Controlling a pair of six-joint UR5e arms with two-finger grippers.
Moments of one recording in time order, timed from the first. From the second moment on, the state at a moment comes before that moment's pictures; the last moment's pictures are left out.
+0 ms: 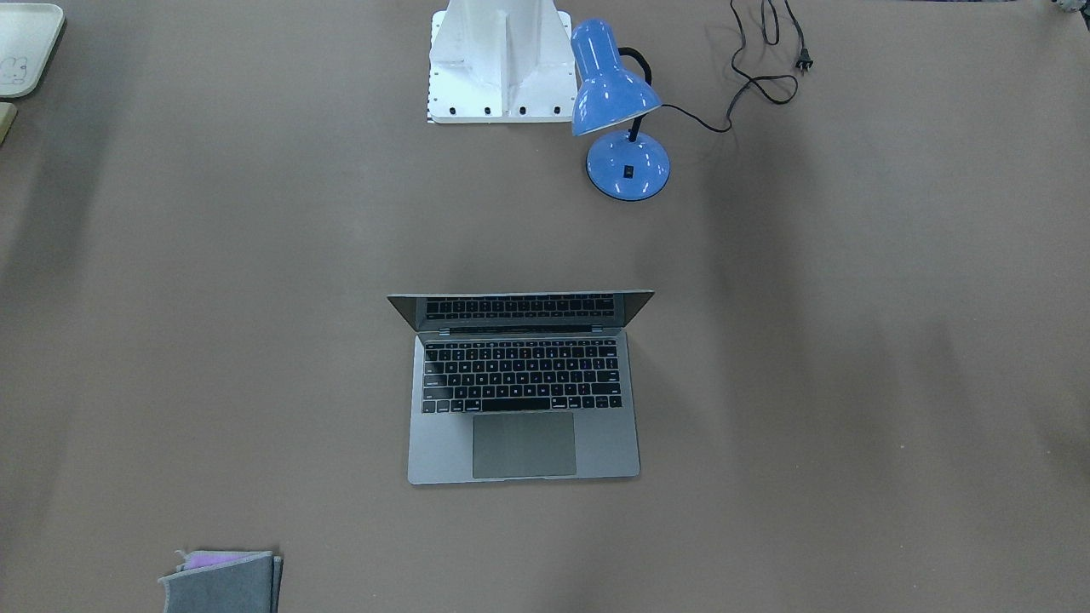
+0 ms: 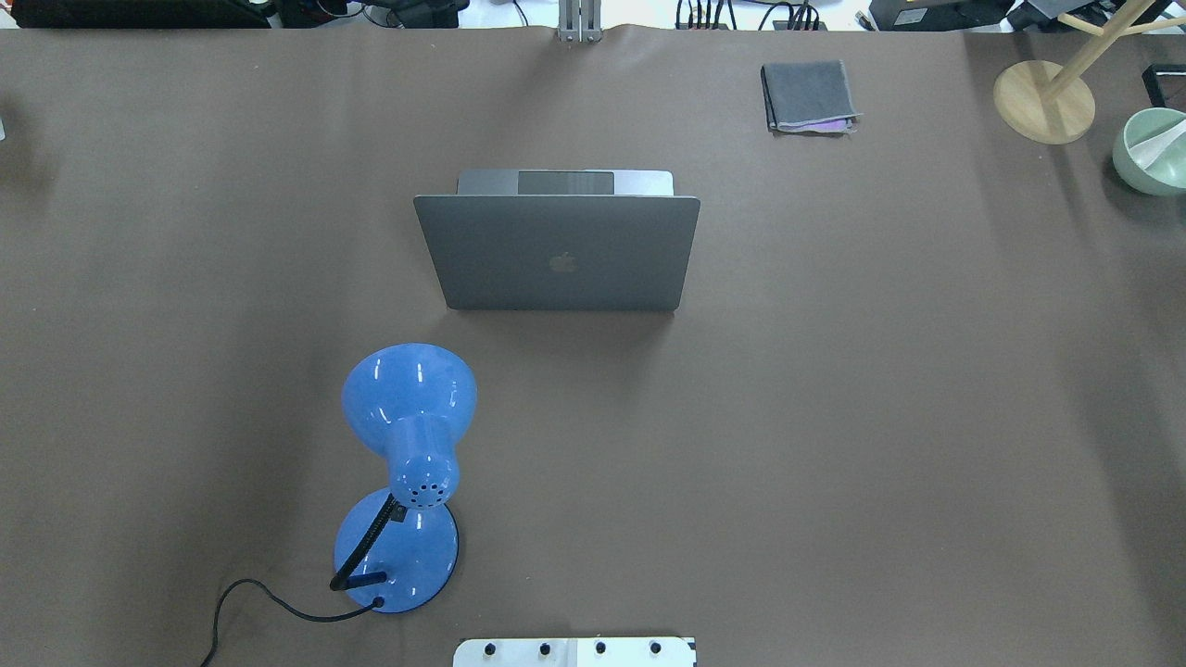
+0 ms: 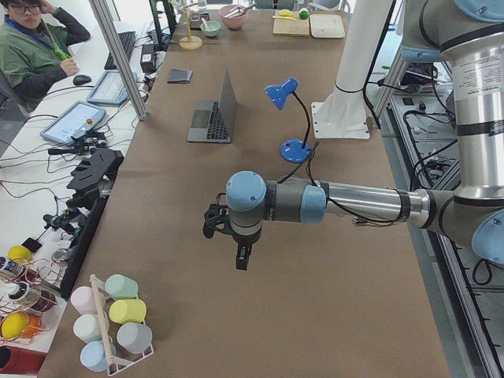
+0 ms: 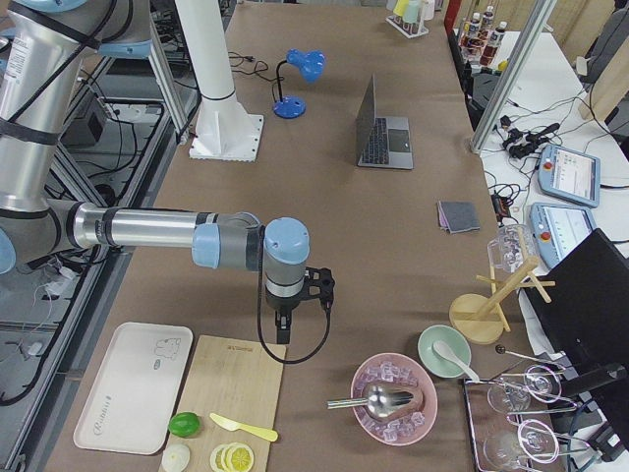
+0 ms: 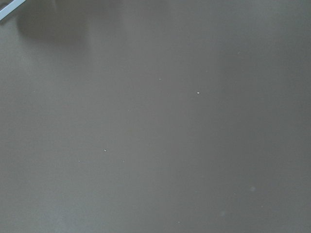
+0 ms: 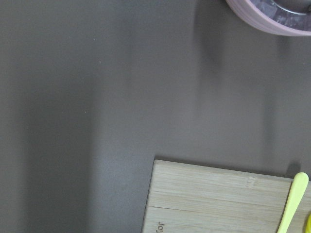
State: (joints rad) left arm -1.58 -1.37 -1.87 -1.53 -2.40 0.10; right arm 1.52 -1.94 1.93 -1.61 2.25 -0.10
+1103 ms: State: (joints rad) left arm -1.58 -1.42 -1.88 -1.59 -2.41 0.09; right arm 1.52 -1.88 1.98 -1.61 2.24 -0.10
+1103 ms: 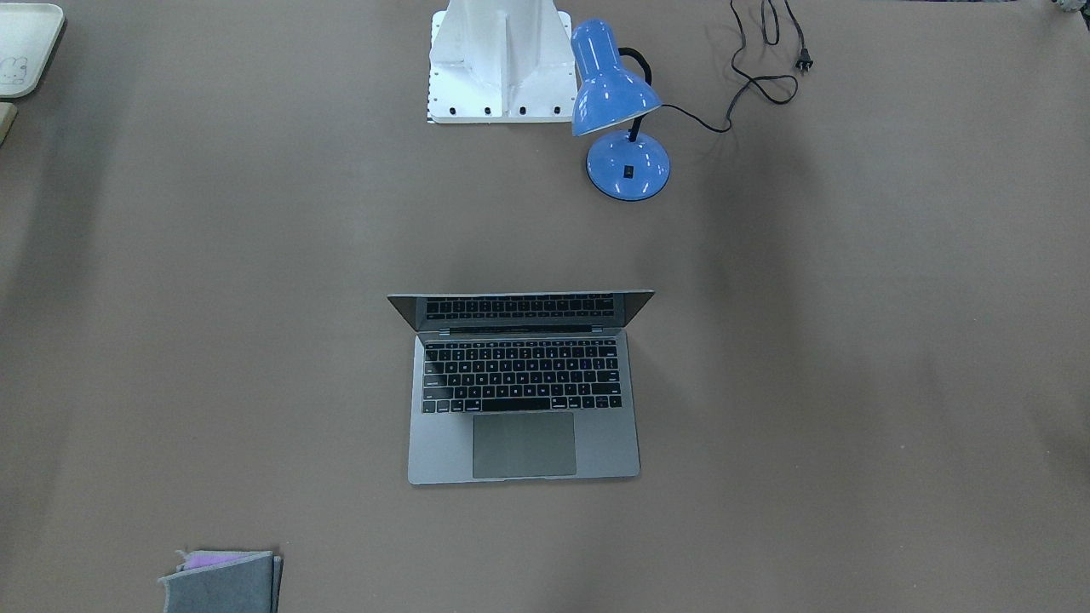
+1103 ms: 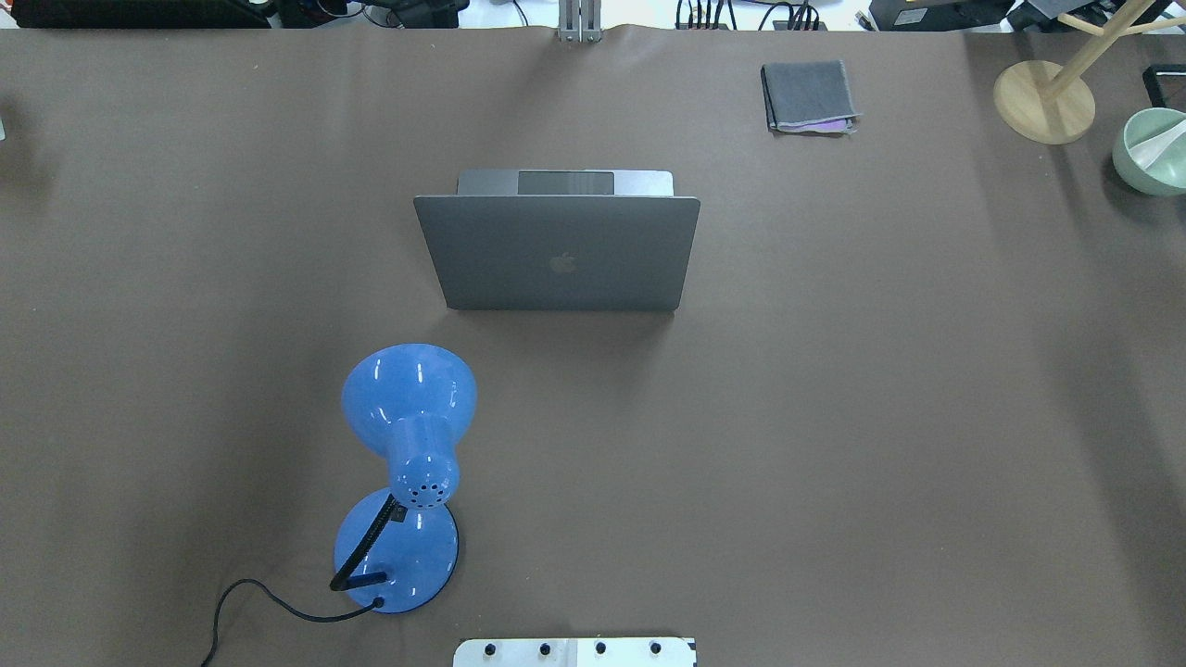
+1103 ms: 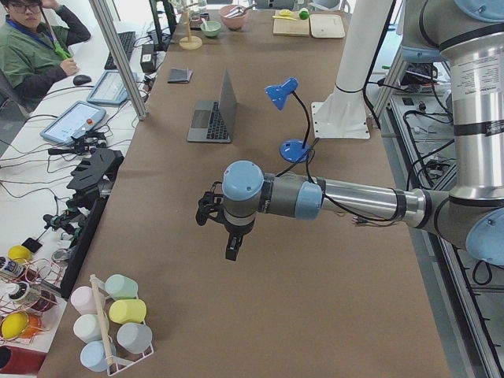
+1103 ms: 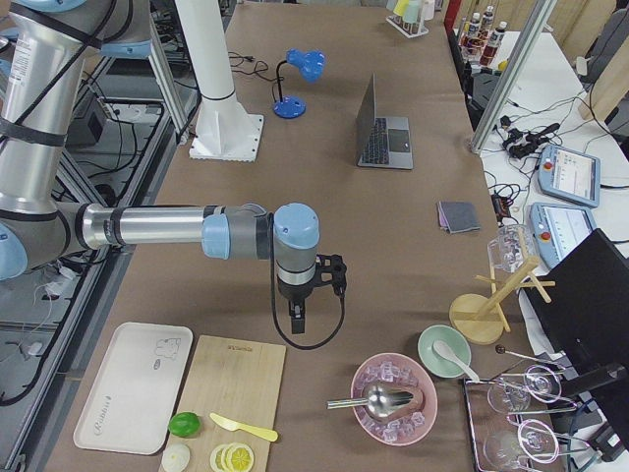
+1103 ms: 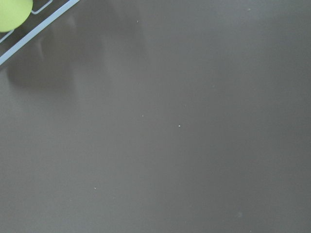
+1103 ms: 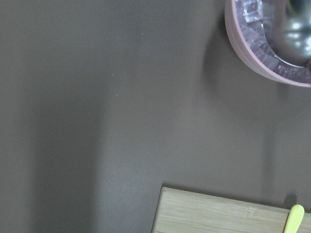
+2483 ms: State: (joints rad) left arm -1.42 -1.69 -1.78 -1.99 -2.41 -0.14; right arm 1.48 -1.74 2.07 -1.46 2.32 0.15
